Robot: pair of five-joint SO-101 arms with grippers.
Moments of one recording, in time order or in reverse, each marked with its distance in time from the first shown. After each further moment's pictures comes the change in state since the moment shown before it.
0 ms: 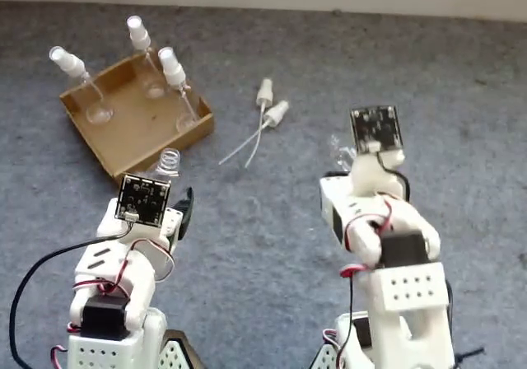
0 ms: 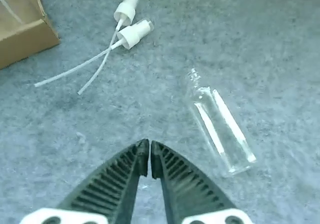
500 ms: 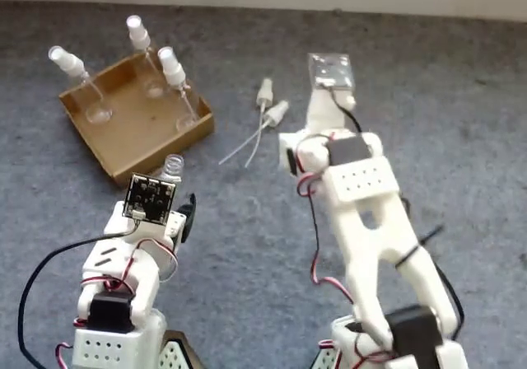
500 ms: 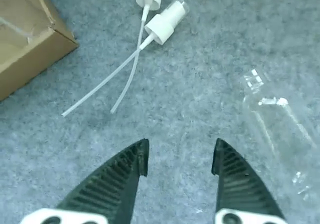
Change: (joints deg) left arm 0.0 0.0 6.2 -3.1 0.0; right arm -9.3 40.7 -27.1 -0.1 -14.5
